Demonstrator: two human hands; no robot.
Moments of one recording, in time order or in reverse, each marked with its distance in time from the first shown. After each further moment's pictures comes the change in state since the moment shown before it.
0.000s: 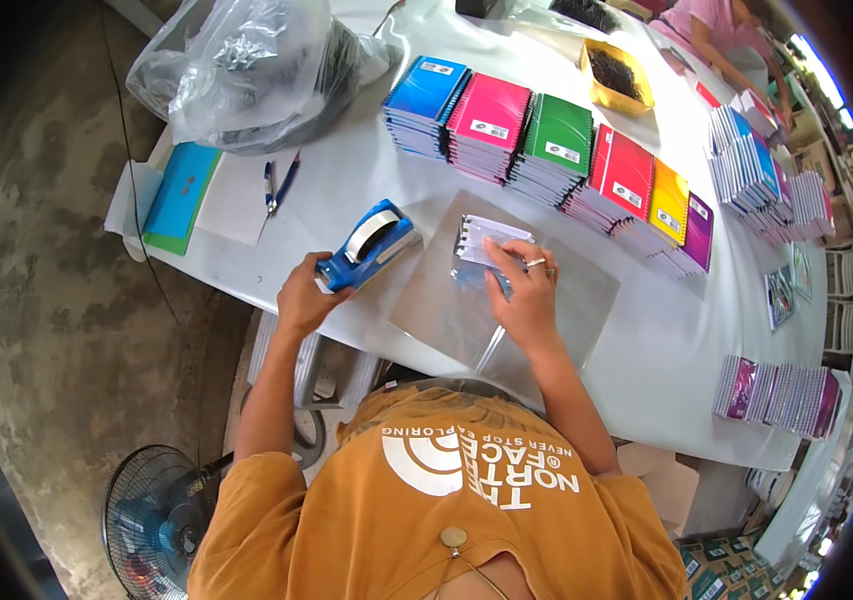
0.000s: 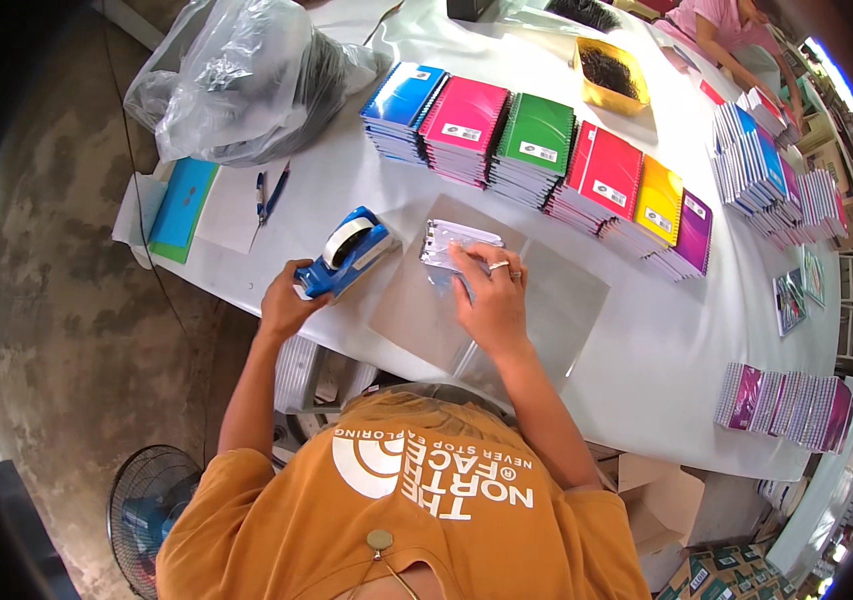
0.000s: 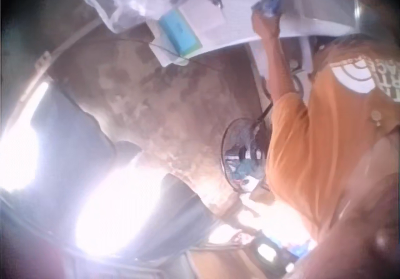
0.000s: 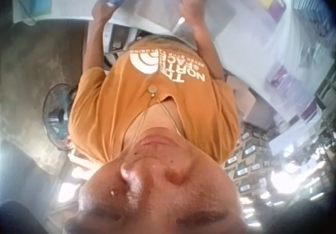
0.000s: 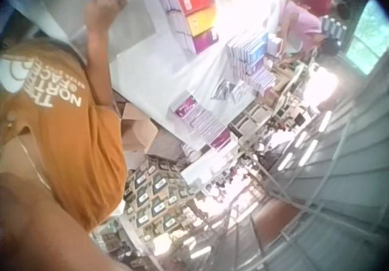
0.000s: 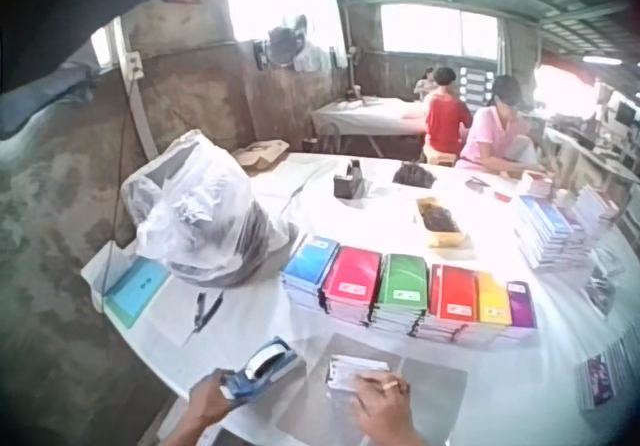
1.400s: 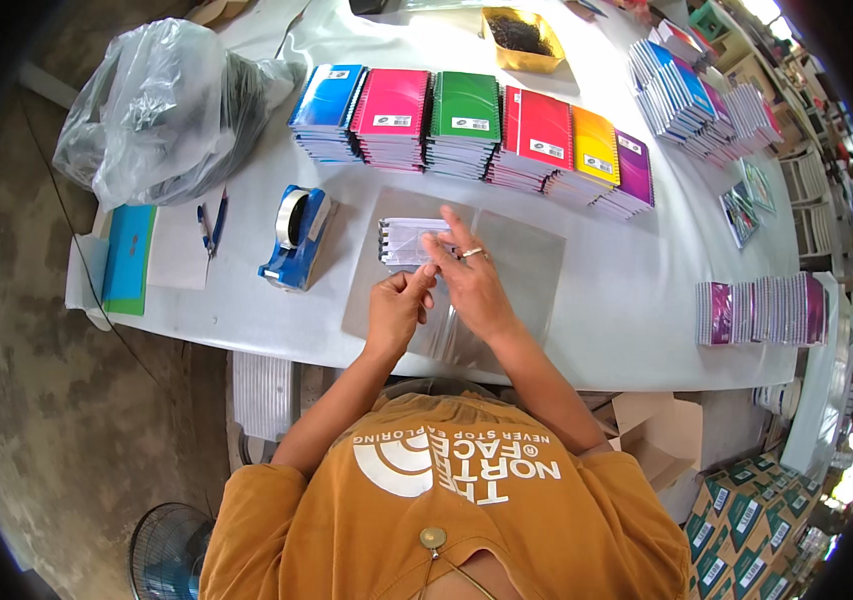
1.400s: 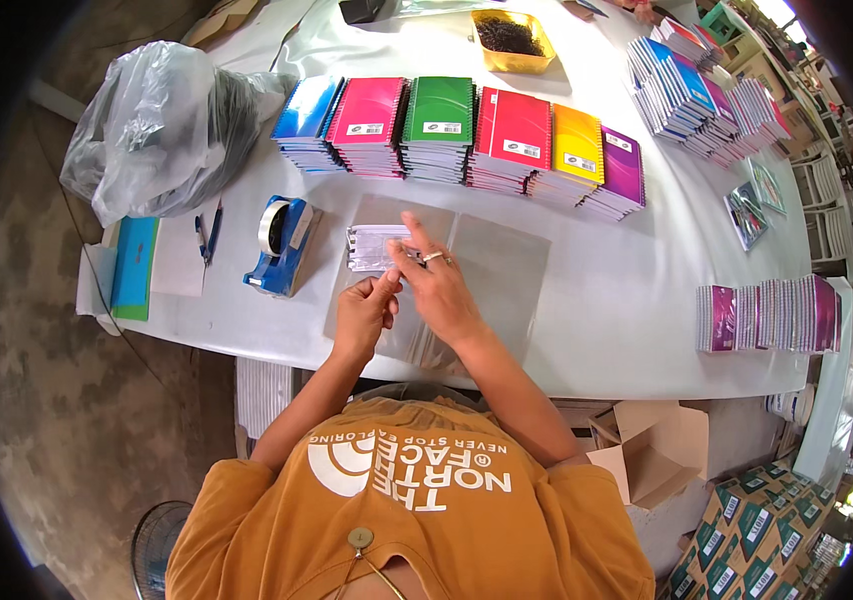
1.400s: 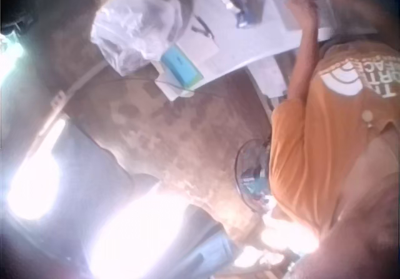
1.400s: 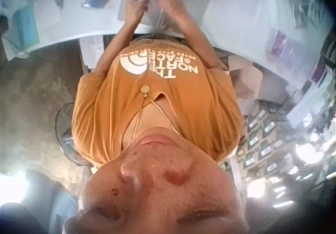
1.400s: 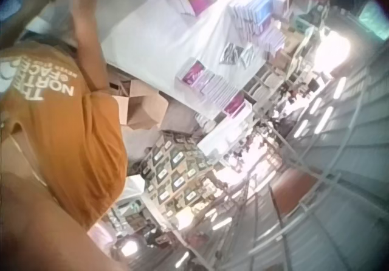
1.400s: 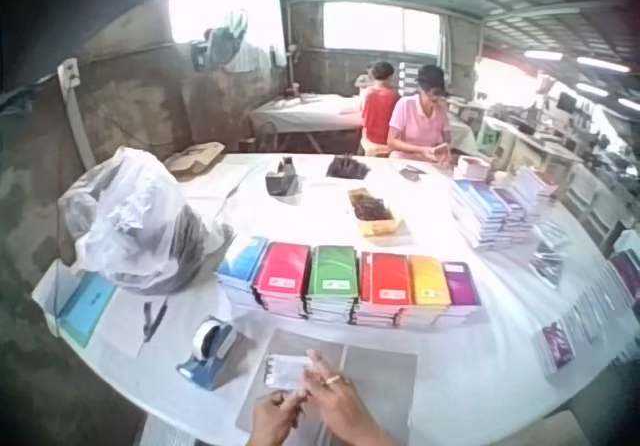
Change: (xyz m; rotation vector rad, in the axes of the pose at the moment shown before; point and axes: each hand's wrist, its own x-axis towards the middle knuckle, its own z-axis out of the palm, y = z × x) left_hand -0.035 0.172 0.087 -1.113 -0.321 -0.184; right_hand -0.021 0.018 -0.002 0.180 -0.023 -0.006
